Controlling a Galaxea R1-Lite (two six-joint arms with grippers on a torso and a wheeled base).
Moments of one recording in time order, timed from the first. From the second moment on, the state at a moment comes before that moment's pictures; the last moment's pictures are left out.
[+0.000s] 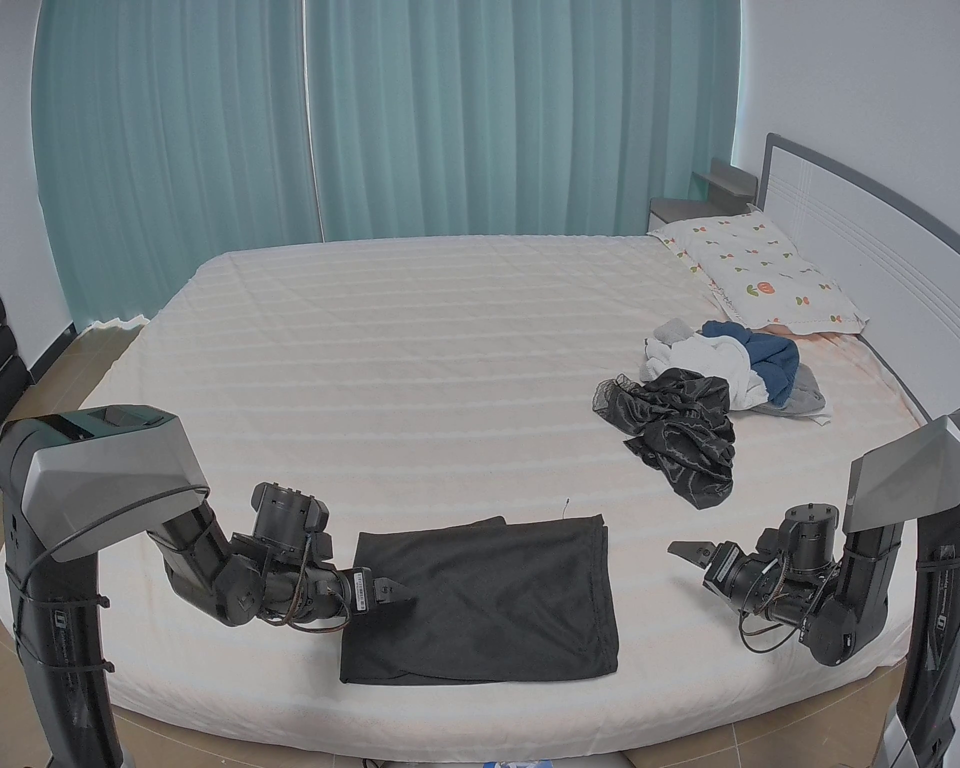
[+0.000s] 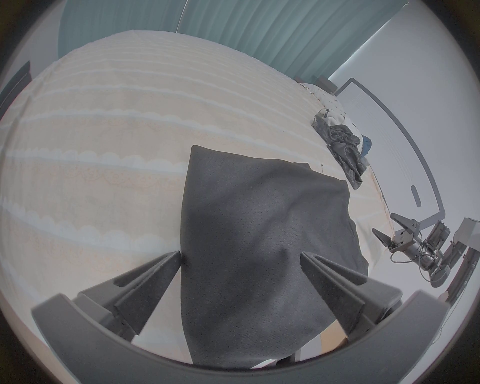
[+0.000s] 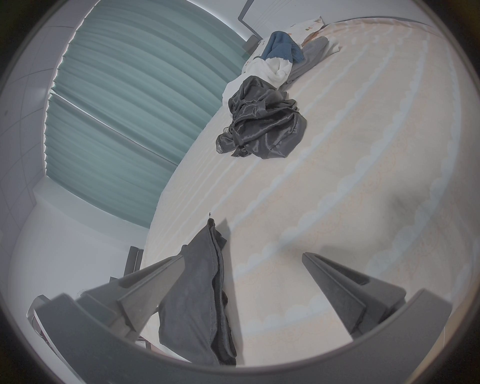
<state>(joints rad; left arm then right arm) -0.31 2.26 -0.75 -0.62 -0.23 -0.42 0.19 2.33 -0.32 -1.50 0.20 0.84</state>
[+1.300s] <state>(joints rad) -0.31 2.31 -0.68 -0.75 -0.23 -0.42 0.19 2.32 -0.32 -1.50 0.20 0.84</state>
